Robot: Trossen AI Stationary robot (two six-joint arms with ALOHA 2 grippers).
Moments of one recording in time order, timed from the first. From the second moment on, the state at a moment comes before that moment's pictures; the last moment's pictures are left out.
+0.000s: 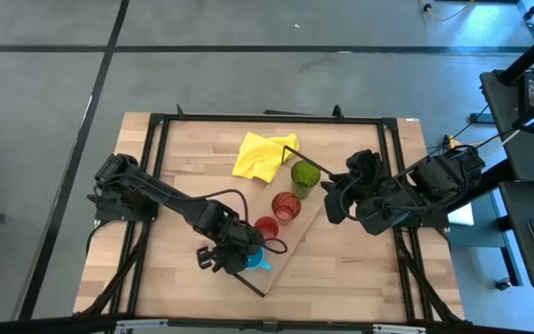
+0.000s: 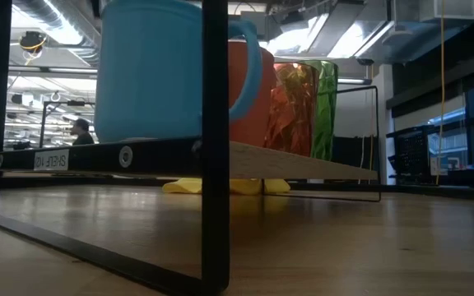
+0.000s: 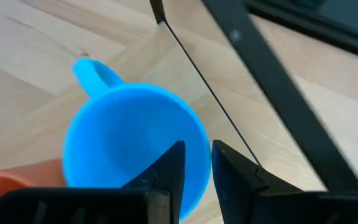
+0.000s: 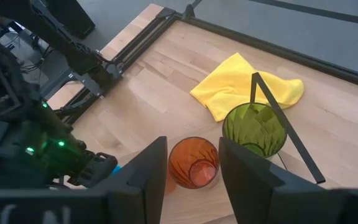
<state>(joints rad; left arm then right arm) -0.39 1.77 1.54 -0.98 0.17 0.74 0.53 1.64 2.19 -1.57 0.77 1.28</state>
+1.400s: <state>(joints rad) -0.25 1.76 1.61 -1.08 0.10 0.73 0.53 1.64 2.19 -1.57 0.77 1.28</state>
